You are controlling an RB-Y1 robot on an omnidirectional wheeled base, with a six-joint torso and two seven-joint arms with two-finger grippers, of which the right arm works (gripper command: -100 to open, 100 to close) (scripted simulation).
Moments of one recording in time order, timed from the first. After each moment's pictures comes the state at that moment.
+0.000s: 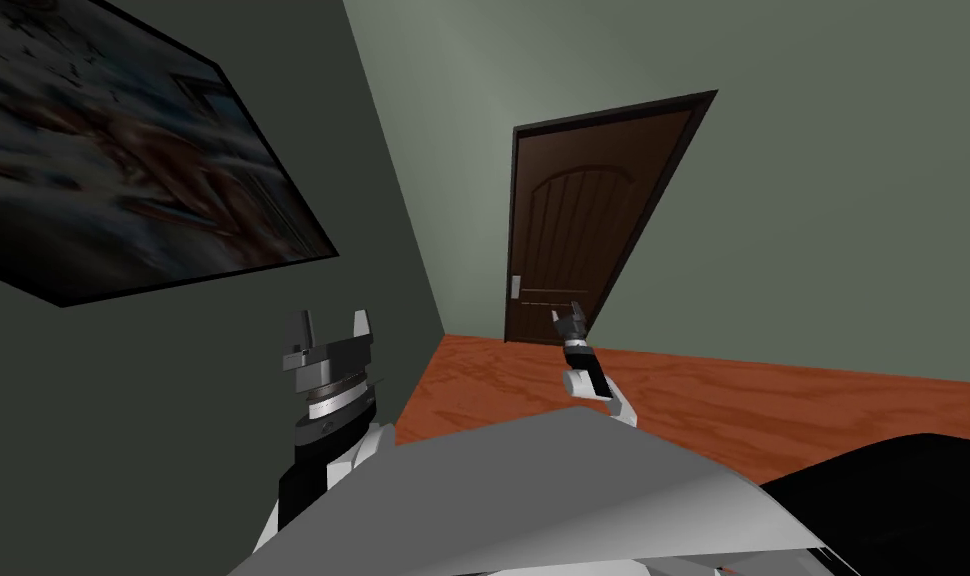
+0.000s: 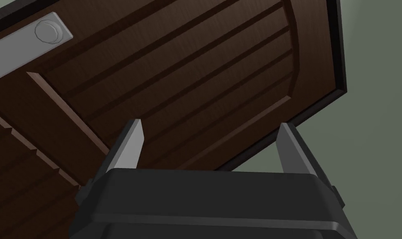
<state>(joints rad) 0.23 -0.10 -0.21 -1.72 -0.13 -0.49 -0.44</state>
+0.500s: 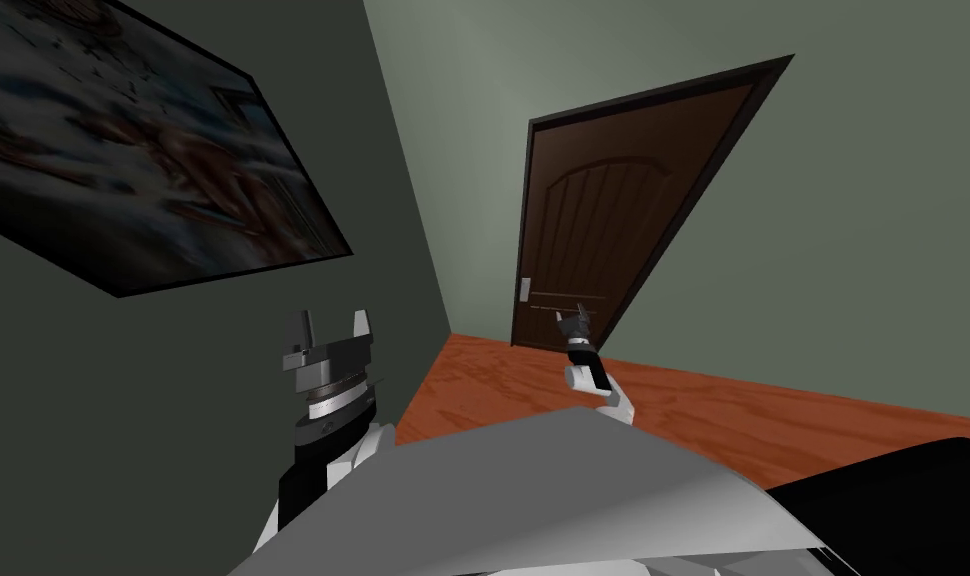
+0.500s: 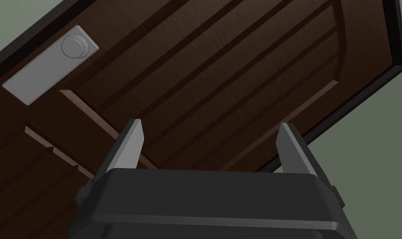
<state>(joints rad) 0.15 -0.11 -0.28 -1.59 -0.18 -0.47 -0.55</state>
